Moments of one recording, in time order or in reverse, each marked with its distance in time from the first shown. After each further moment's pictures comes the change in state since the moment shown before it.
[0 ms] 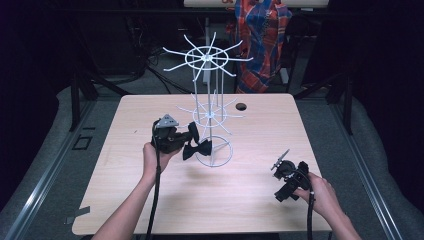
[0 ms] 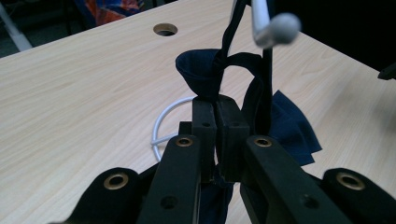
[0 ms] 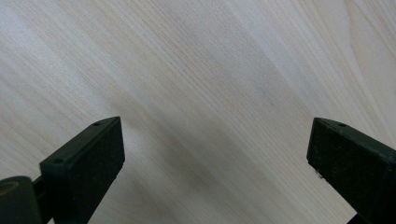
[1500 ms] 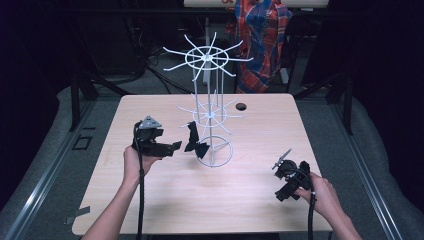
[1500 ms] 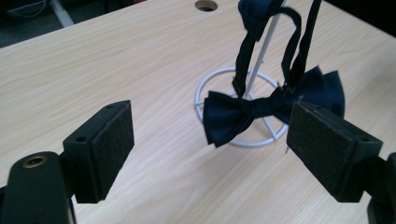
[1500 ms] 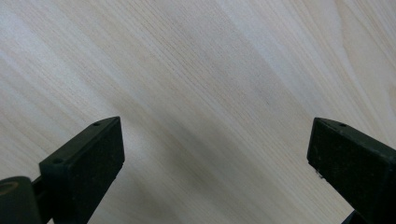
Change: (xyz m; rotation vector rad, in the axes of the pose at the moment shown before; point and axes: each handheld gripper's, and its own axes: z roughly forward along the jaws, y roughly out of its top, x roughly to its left) left arm 0.015 -0.012 -0.049 0.086 0.136 -0.025; right arm -0.001 -0.002 -0.004 -0.024 -0.004 0.021
